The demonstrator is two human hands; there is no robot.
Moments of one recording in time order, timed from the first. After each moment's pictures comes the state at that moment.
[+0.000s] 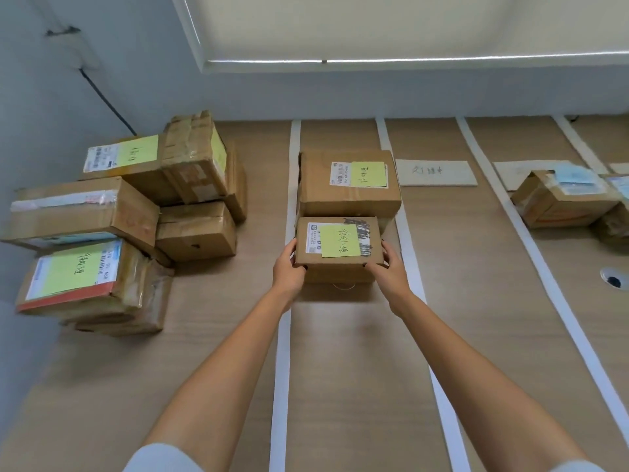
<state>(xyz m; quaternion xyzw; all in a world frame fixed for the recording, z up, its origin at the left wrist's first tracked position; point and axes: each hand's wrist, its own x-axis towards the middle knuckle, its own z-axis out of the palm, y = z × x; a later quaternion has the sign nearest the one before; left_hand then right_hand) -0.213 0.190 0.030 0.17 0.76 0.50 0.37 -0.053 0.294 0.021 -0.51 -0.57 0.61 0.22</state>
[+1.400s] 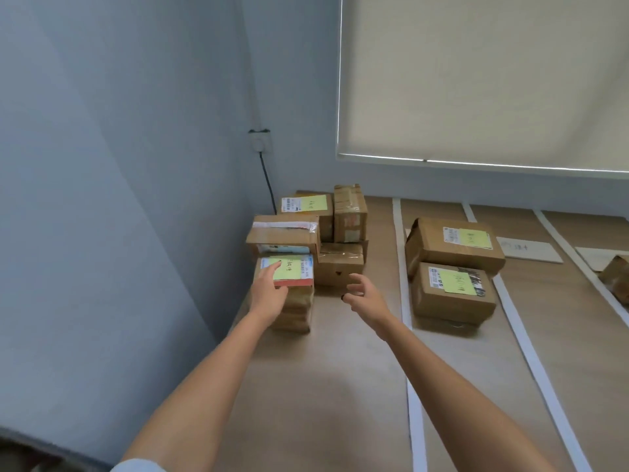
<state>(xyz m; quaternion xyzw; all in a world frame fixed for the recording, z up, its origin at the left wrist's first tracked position) -0.378 -0.121 0.162 0.25 0.87 0.42 0.12 -0.230 0.020 0.148 -0.36 -0.72 0.58 0.12</state>
